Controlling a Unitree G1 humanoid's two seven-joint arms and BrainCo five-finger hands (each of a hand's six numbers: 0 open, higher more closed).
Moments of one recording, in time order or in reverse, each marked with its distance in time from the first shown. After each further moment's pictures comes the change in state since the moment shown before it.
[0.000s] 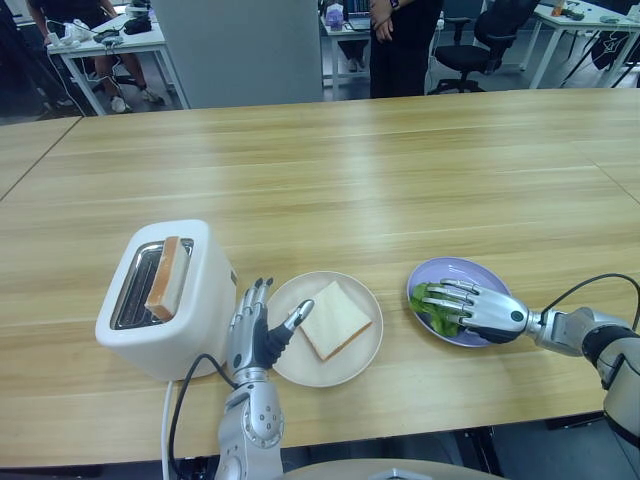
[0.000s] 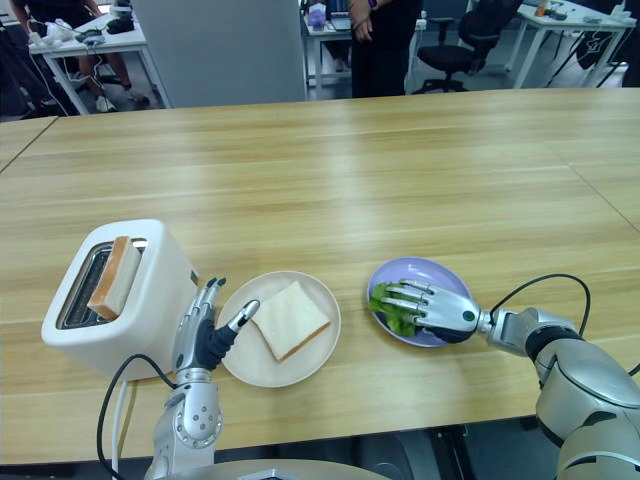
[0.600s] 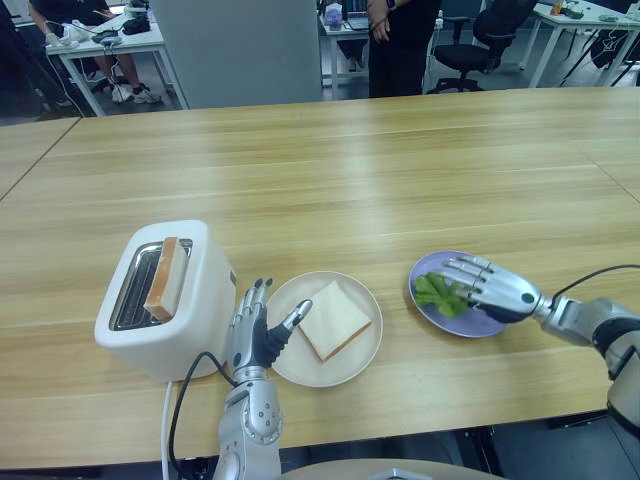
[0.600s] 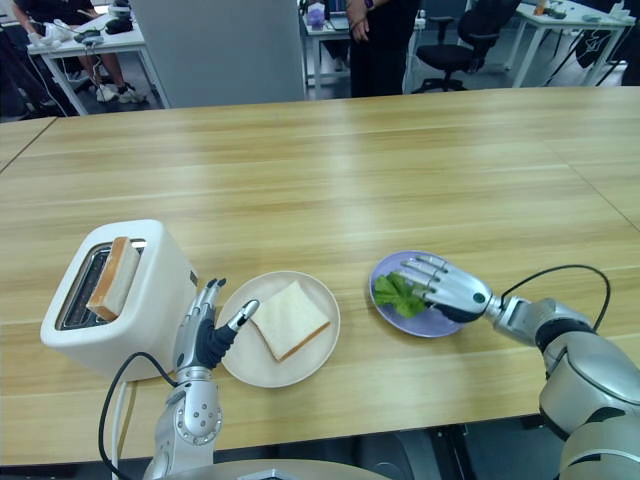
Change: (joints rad) left arm -0.017 0.013 0.011 0.033 -0.034 -0.011 0.019; right arm -0.079 -0.060 -0.108 0.038 0.138 -0.009 0.067
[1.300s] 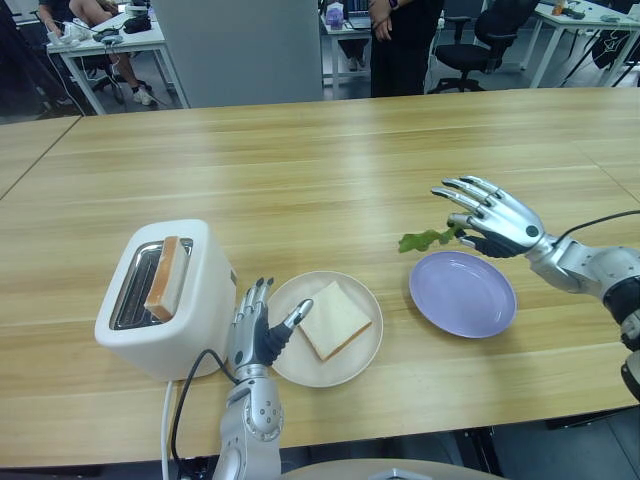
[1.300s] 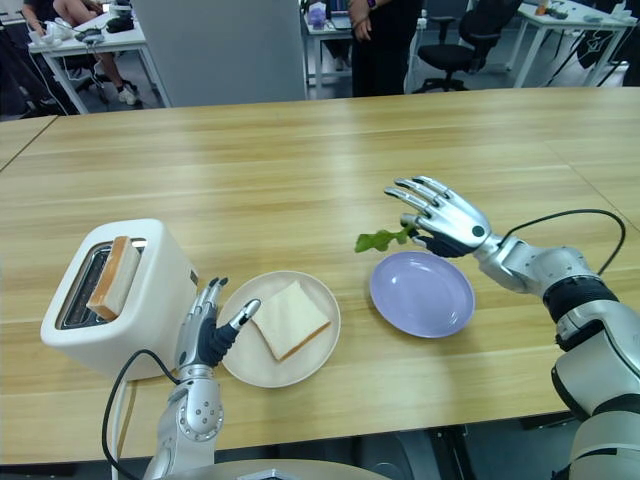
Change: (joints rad) left arm -0.025 0.008 0.005 0.036 -0.006 -0.012 0.012; right arm -0.037 0.010 -0.292 -0.350 0.289 -0.177 0.360
